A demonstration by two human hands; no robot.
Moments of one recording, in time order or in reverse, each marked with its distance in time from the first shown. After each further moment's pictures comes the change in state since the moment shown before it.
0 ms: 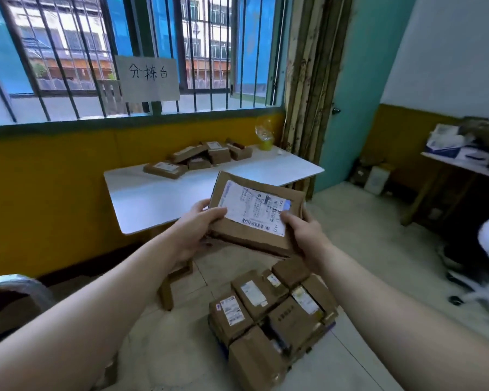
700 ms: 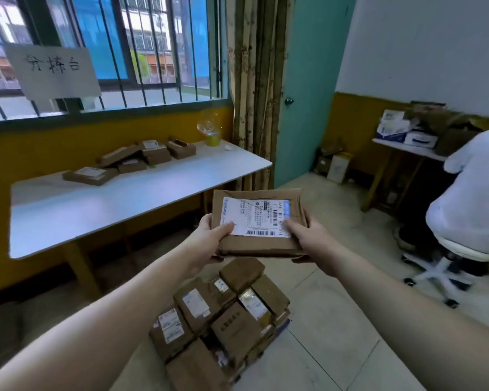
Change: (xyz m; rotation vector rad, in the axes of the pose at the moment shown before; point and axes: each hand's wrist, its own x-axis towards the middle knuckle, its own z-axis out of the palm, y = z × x) left_hand 0.088 -0.012 0.262 0.093 -0.064 -0.011; right_hand 0.064 -0.021 -0.260 -0.374 0.032 0.014
